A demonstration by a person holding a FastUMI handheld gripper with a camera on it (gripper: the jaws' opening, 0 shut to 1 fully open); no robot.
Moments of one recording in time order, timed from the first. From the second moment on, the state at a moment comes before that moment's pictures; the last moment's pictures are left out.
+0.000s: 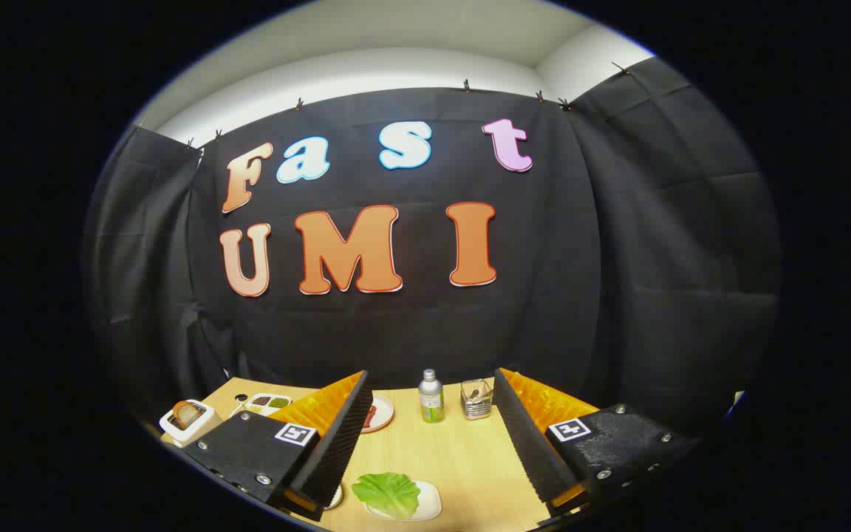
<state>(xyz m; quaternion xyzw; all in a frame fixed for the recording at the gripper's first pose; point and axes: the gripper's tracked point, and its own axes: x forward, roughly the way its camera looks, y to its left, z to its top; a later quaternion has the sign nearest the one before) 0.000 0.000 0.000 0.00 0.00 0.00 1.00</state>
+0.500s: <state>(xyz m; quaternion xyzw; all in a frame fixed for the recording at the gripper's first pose) 0.001 0.028 -0.012 -0.01 0.02 0.00 1.00</state>
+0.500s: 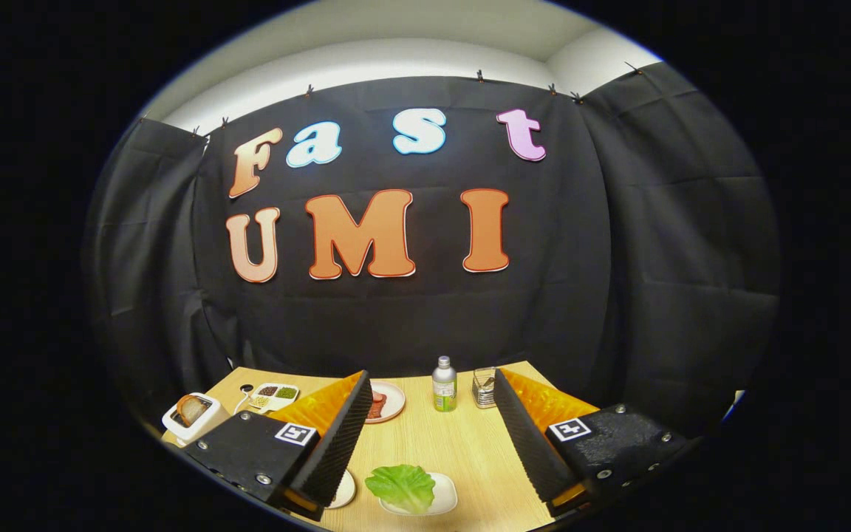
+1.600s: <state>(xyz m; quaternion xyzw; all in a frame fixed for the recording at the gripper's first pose) 0.049 0.056 -0.197 -0.09 0.29 0.05 0.95</state>
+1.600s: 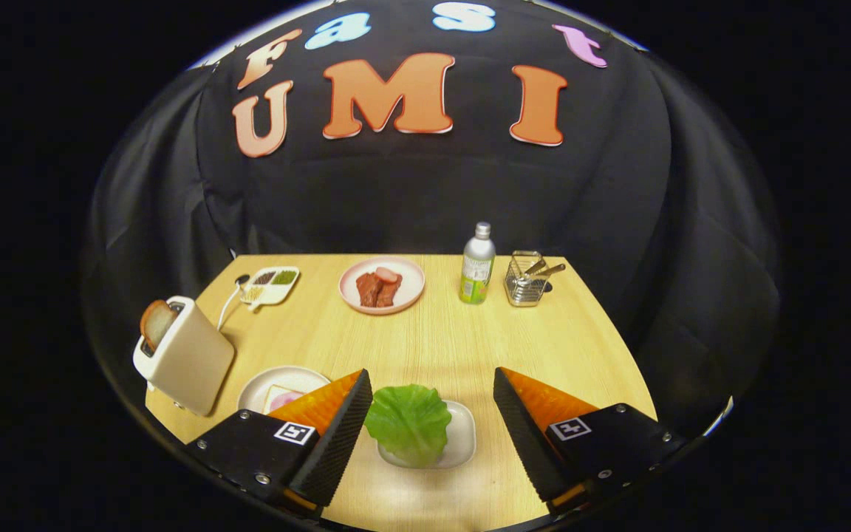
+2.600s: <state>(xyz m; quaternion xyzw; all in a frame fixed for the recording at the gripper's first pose) 0.054 0.062 -0.373 -0.16 0.54 0.11 0.82</state>
